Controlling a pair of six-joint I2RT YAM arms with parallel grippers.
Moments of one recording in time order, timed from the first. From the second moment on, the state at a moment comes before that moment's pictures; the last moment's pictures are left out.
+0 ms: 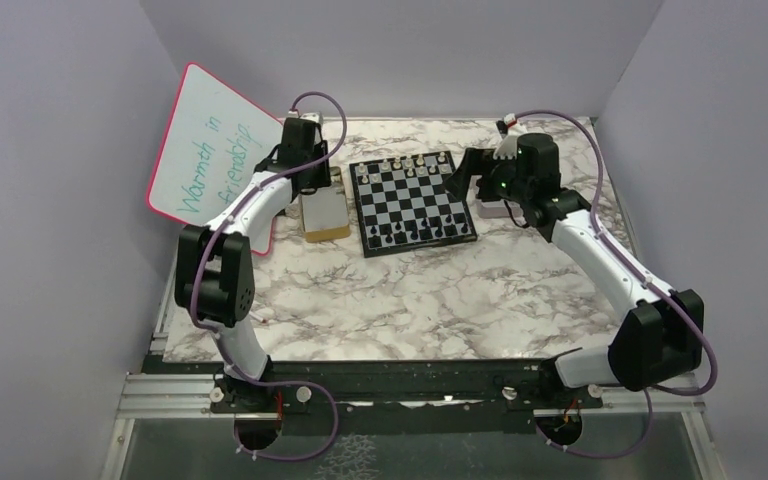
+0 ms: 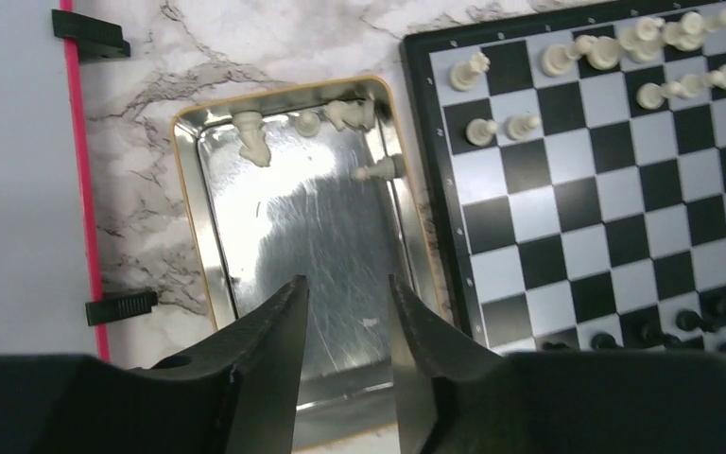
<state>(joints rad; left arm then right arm) -0.24 1.71 1.36 -0.34 -0.01 -0.24 0.31 1.40 1.13 -0.20 -0.25 0.31</state>
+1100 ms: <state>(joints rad) -0.24 2.12 1.45 -0.01 -0.20 -0.28 0.31 1.25 1.08 -0.12 -0.40 0.36</state>
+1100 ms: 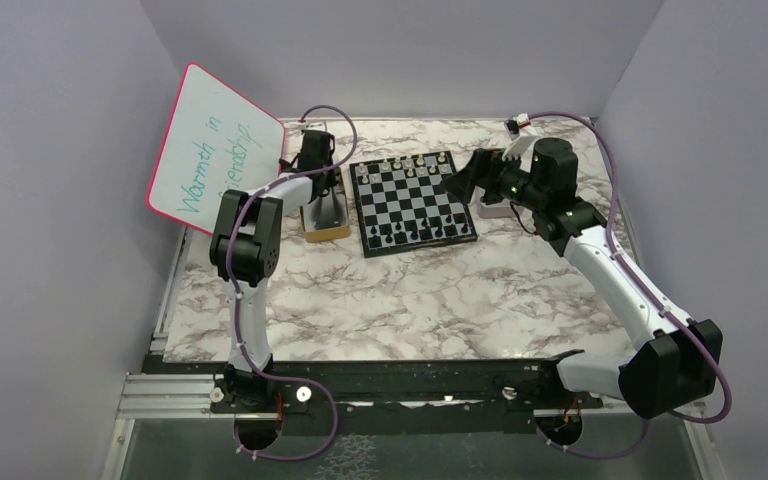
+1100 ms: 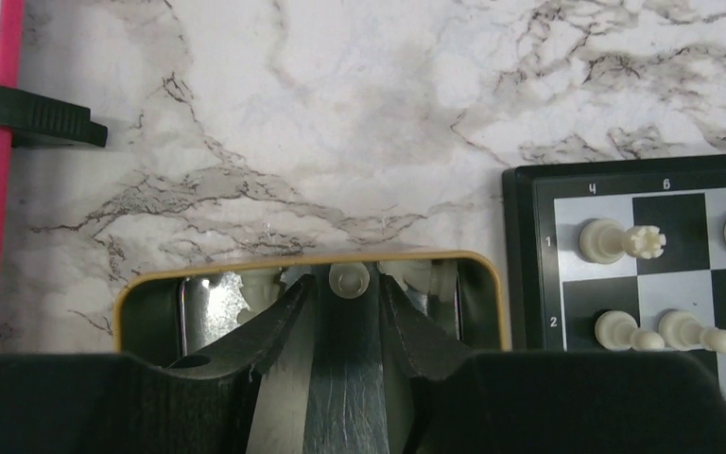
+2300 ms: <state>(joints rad) -0.24 2.02 1.49 -0.11 -0.21 -0.24 0.31 1.28 1.05 -0.12 -0.33 0.33</state>
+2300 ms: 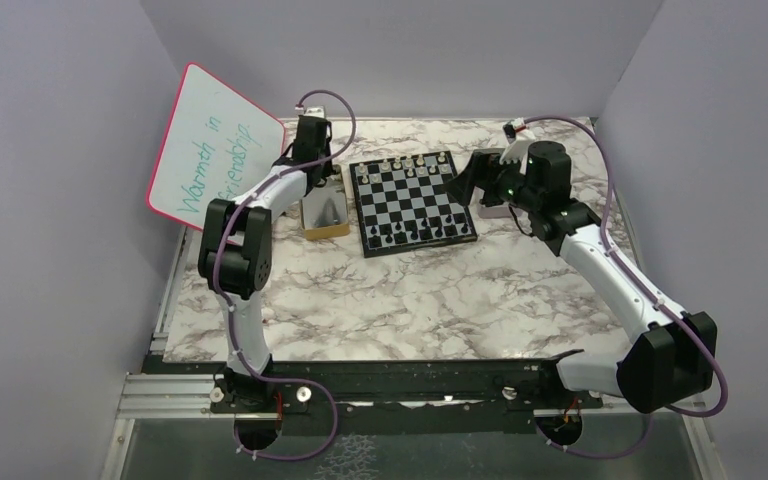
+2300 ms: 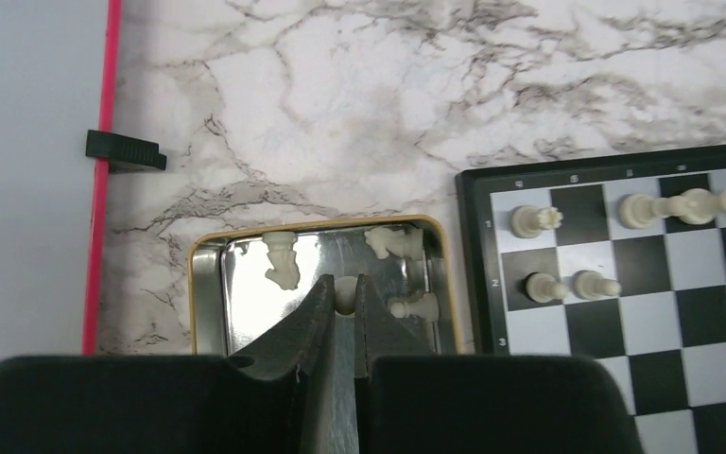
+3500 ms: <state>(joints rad) -0.52 2.21 1.73 -0.12 -0.10 -0.27 0.31 1.23 1.01 -0.11 -0.29 0.33</state>
